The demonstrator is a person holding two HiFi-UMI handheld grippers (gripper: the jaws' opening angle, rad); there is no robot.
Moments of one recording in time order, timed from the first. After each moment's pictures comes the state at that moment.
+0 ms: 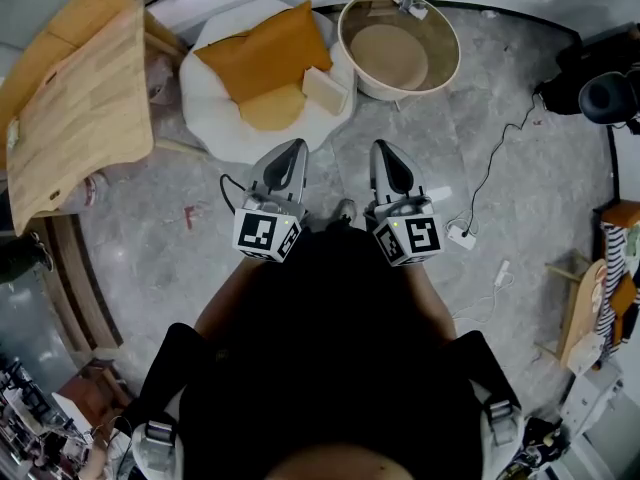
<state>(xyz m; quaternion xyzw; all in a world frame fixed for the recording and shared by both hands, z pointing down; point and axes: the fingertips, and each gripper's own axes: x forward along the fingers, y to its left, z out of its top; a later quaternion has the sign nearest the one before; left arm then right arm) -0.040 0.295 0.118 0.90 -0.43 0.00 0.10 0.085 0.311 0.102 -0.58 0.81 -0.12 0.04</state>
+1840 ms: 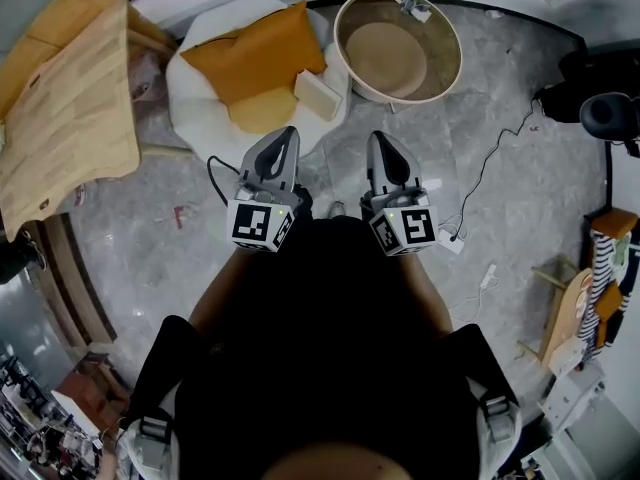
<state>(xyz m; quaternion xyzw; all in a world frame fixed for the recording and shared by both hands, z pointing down) -0.025 0.180 0.140 0.89 -0.45 0.01 0.09 0.109 0.198 0.131 -0.58 0.81 -0.12 0.03</state>
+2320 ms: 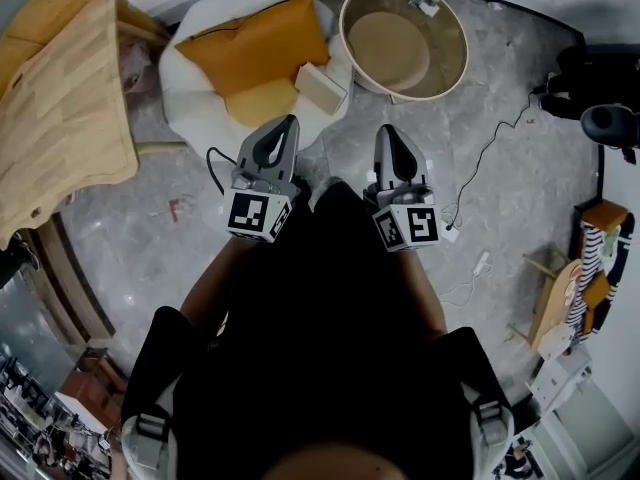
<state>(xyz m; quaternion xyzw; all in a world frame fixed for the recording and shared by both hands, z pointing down) -0.064 0.106 0.160 0.90 -0.43 0.01 0.12 0.081 0.133 0.143 -0.61 0.79 -0.12 0.02</state>
